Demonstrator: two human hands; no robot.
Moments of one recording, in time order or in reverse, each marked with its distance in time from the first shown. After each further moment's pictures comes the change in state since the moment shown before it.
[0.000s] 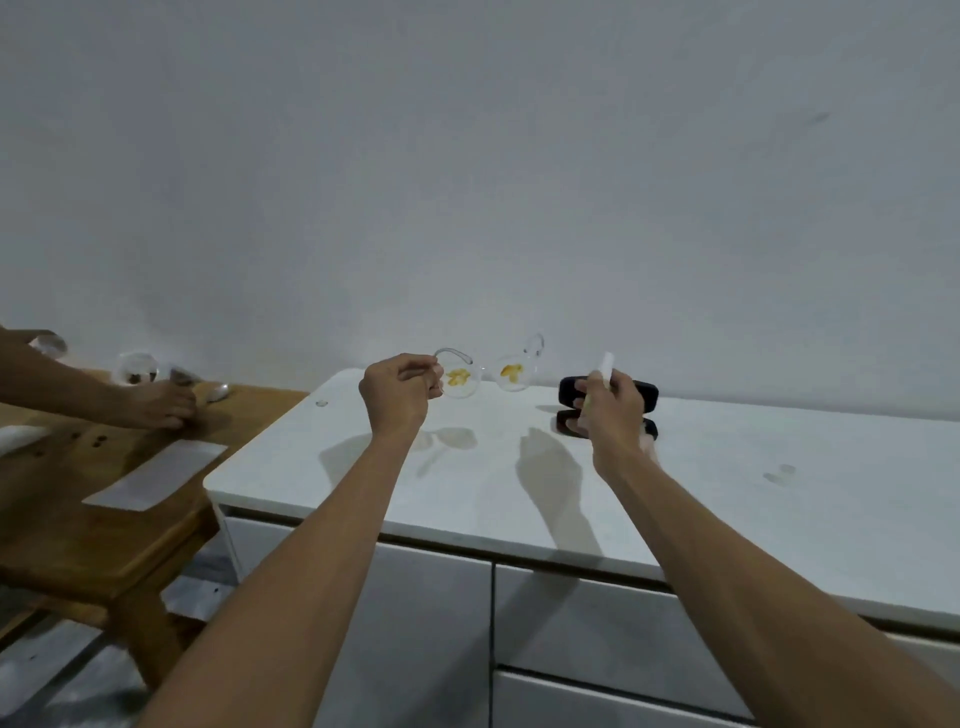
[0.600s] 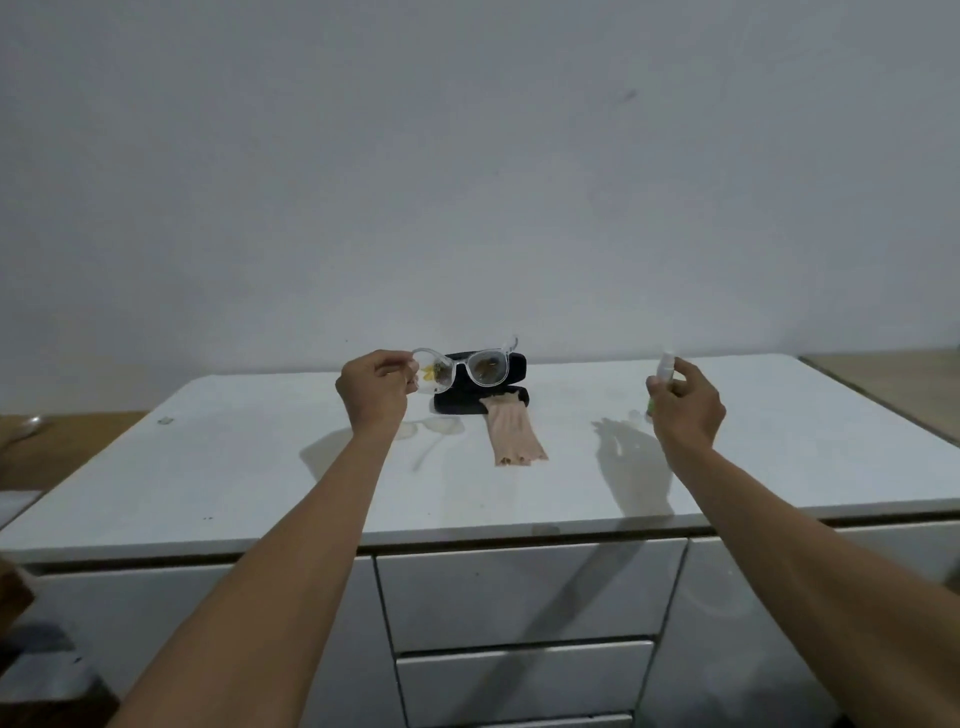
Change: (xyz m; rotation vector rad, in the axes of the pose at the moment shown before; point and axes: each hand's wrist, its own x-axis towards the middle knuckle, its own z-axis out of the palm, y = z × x) left_hand -0.046 -0.026 0.125 0.016 -0.140 -0.019; right_hand 0.033 -0.023 -0.230 -0.424 0.480 -0.177
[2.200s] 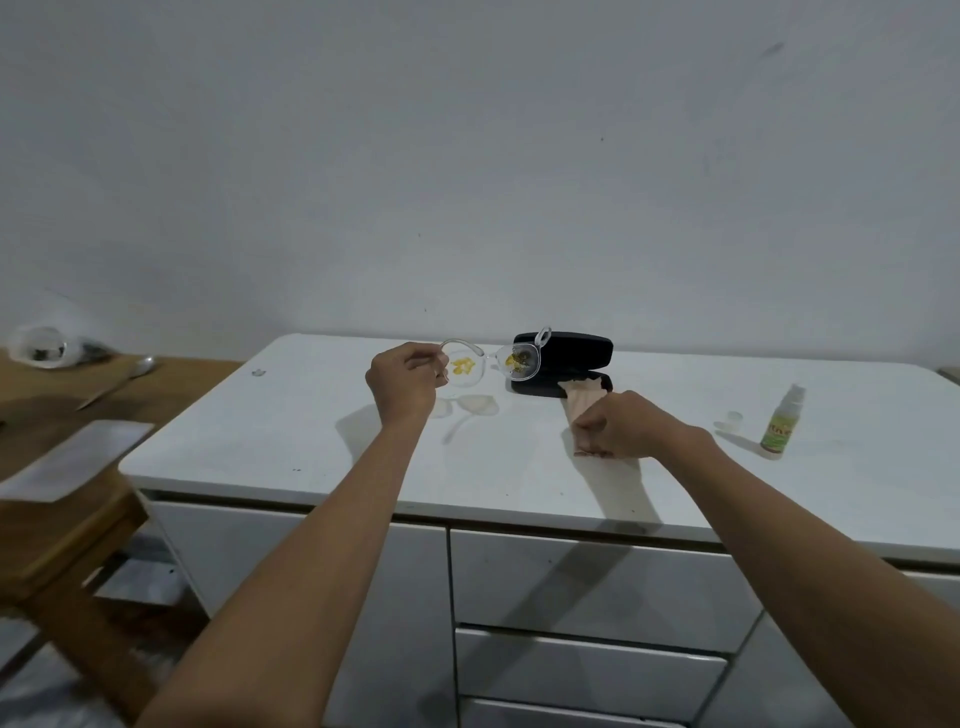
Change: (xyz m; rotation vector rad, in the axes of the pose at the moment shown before) left_hand 0.008 -0.016 -0.069 -0.016 0.098 -0.051; right_hand -0.063 -0.030 0.107 -0.976 -1.077 -0.502
